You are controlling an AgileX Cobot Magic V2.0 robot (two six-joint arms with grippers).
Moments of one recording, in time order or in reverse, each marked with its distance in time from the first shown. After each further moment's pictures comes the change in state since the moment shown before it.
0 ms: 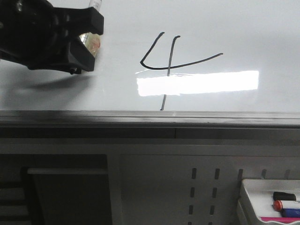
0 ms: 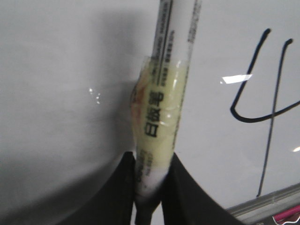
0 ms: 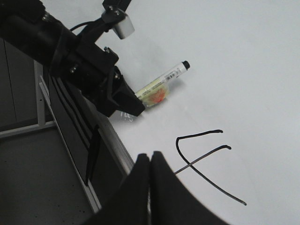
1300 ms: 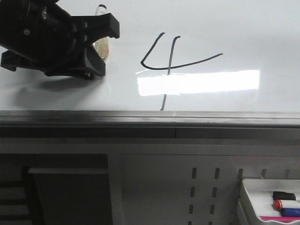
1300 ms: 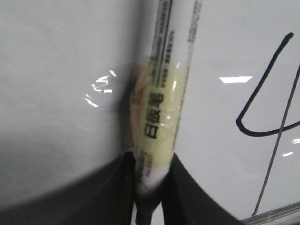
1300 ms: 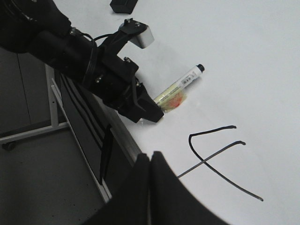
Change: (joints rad) left arm -0.006 0.075 -0.046 -0.074 -0.020 -0.002; right arm 0.000 0.000 0.000 0.026 0.029 0.026
